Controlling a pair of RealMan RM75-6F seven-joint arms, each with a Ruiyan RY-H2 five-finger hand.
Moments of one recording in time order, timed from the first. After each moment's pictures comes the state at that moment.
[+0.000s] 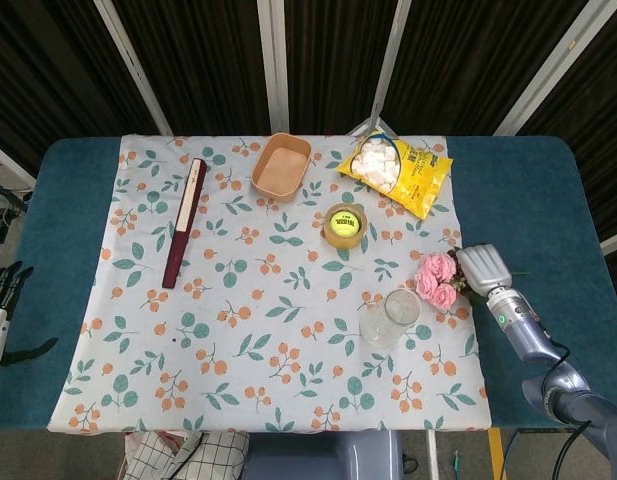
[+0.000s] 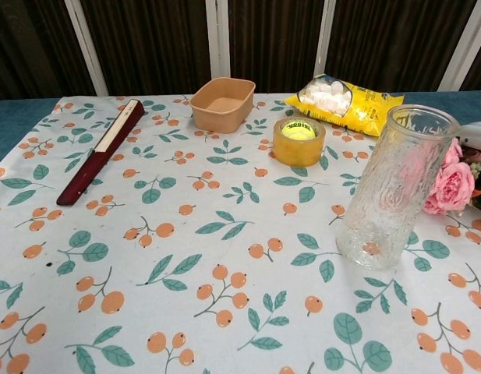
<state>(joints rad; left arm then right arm) -0.11 -1.10 -0.06 -1.58 1.44 1.44 -0.02 0.64 -1.54 0.09 -0.80 -1.49 0.82 0.24</state>
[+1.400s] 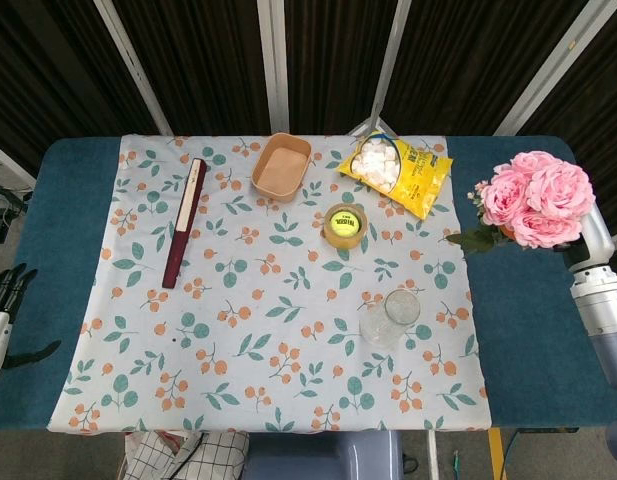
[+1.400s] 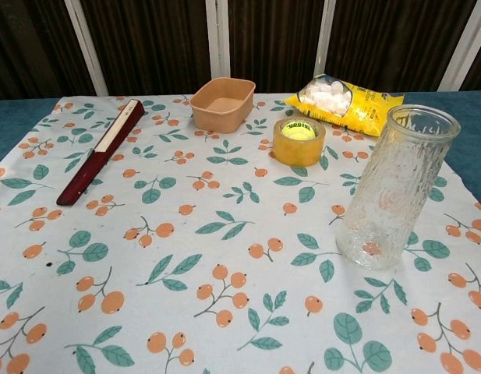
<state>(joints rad) -0.10 -1.10 -0.05 -1.58 1.47 1.46 -0.03 0.41 -0.75 0.49 -1.88 -1.21 1.03 1.02</state>
